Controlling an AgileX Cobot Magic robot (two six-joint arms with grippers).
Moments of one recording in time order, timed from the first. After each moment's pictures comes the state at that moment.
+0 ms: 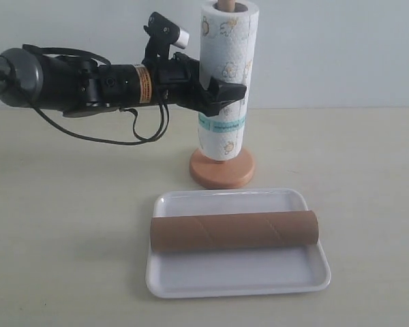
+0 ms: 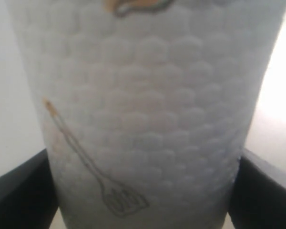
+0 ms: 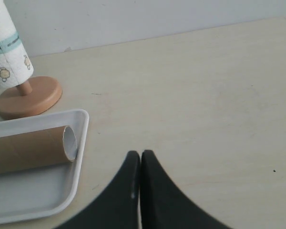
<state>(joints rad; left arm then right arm) -0.39 2.16 -1.50 1.15 -0.69 -0.88 0.02 0.01 0.00 0.16 0.38 0.03</state>
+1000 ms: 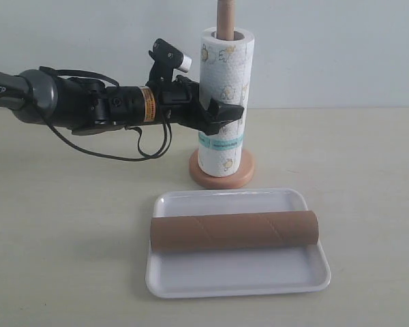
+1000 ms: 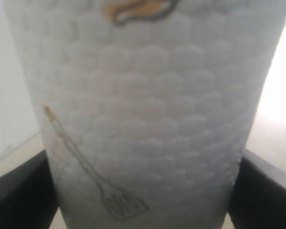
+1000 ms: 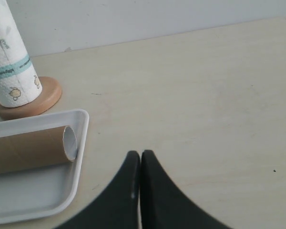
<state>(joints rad) -0.39 2.23 -1.50 1.12 -0.69 -0.84 0.02 0.01 0.00 0.16 0.38 0.03</state>
